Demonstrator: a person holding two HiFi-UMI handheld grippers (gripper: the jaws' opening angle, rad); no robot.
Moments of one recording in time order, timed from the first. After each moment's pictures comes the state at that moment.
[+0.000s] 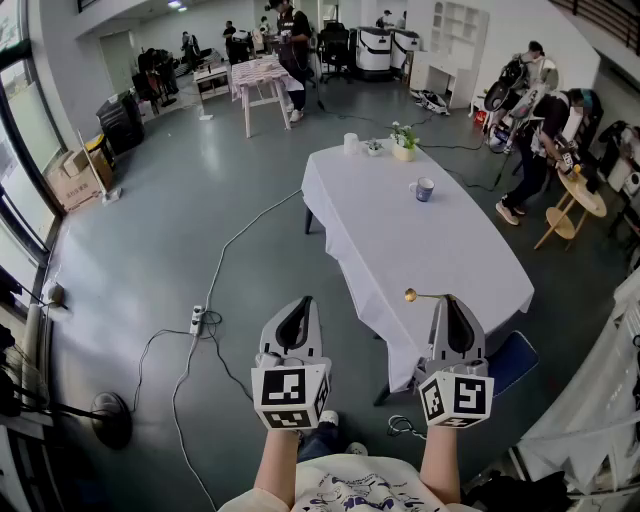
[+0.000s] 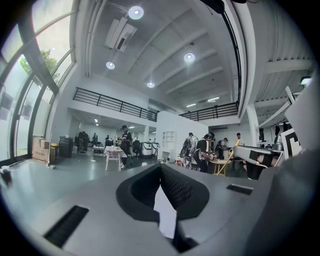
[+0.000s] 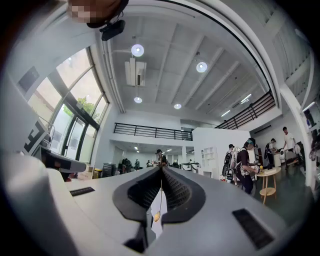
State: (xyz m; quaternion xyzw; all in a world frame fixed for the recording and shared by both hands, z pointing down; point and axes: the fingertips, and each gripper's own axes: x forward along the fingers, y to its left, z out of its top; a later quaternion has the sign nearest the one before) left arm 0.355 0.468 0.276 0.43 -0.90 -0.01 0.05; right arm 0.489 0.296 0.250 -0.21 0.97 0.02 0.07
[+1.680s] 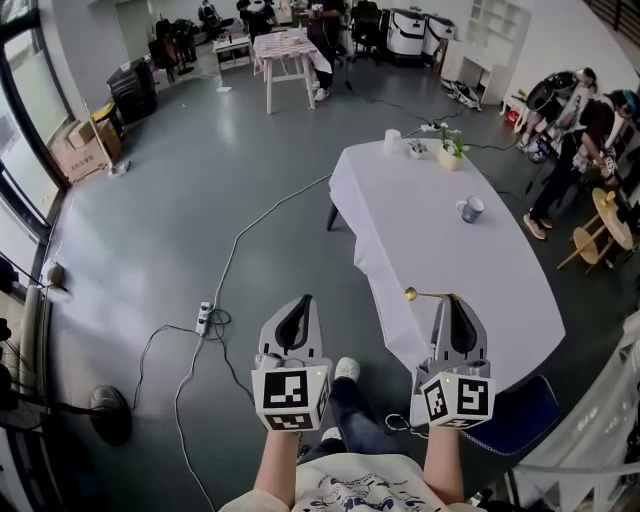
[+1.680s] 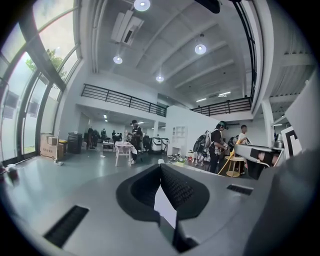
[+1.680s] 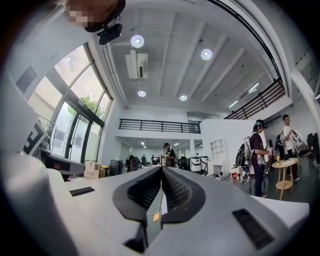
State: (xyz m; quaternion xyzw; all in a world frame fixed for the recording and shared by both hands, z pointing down) left arm 0.083 0.459 0.334 0.38 -0.92 -0.01 0.08; right arm 0.200 0.273 0.305 -0.17 0.98 0.01 0.04
